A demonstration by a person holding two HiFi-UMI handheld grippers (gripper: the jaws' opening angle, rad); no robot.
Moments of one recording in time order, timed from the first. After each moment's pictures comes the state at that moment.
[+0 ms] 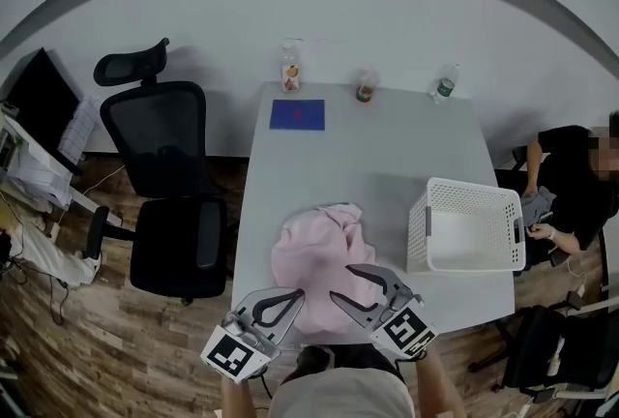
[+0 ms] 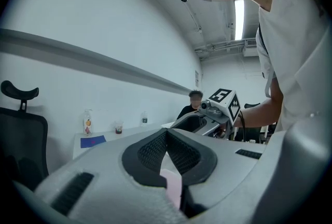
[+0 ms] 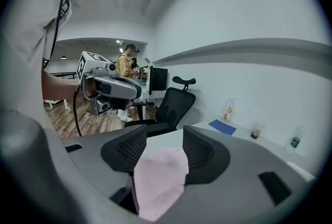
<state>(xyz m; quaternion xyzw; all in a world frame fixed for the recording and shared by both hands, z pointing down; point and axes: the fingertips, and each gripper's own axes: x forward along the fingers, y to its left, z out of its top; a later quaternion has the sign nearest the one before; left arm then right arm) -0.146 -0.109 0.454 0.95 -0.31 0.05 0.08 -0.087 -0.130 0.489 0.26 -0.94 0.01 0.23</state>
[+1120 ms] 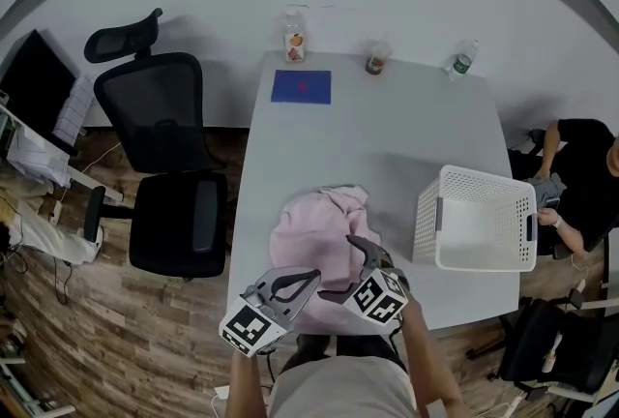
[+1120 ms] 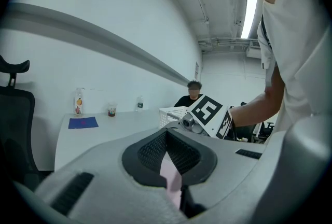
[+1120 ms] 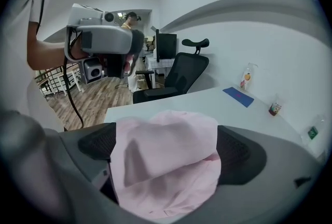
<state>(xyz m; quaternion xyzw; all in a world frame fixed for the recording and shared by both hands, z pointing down) -0.109 -0.154 0.520 0.95 -0.27 0.07 0.11 -0.094 -0.170 0.630 0.18 -0.90 0.06 0.39</state>
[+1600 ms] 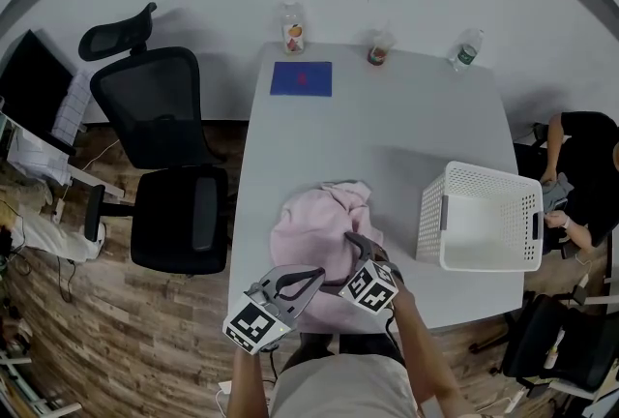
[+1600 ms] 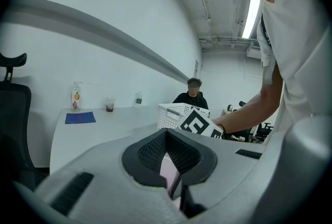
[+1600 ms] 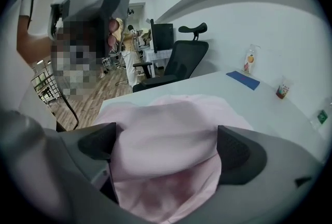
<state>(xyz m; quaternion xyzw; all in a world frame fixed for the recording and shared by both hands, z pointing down) -0.100 -0.163 0.539 0.96 -0.25 0.09 0.11 -0.091 -0.181 0.692 0.18 -0.89 0.10 0.41</state>
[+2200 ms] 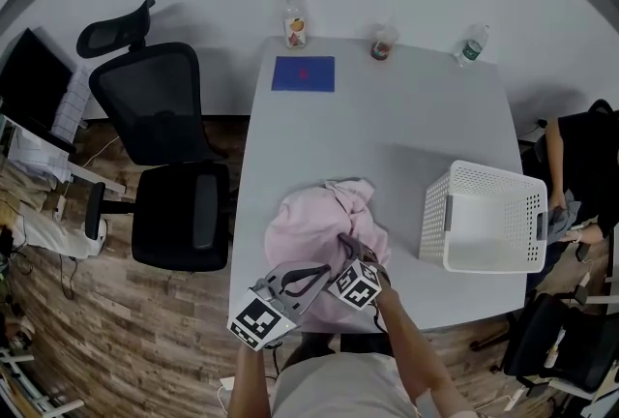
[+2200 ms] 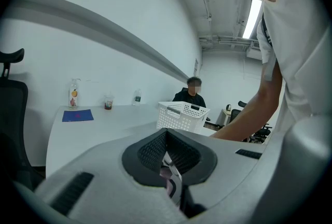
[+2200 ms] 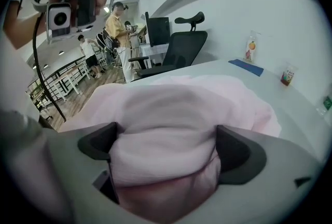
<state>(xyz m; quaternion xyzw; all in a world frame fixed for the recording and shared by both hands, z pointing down) -0.093 -0.172 0.549 0.96 -0.24 0.09 0.12 -0.107 -0.182 0.758 0.19 -0.88 0.13 0.42</state>
